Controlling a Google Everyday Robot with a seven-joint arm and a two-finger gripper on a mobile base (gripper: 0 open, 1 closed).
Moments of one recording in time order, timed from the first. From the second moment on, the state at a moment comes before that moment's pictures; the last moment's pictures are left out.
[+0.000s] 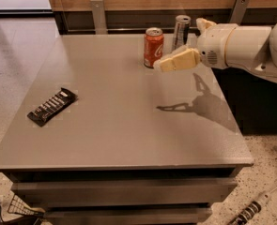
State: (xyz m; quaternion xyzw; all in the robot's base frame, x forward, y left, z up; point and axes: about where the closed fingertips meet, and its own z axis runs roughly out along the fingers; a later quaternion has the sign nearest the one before) arm 0.614 -0.109 0.960 -0.38 0.70 0.16 0.58
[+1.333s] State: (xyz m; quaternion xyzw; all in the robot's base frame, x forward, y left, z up) arm 0.672 -0.111 0.914 -0.33 0.64 0.24 0.65
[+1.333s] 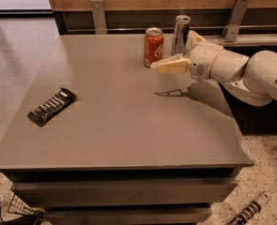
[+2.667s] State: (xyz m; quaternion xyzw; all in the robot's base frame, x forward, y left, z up) arm 0.743 -0.069 0.873 -0.35 0.64 0.33 0.59
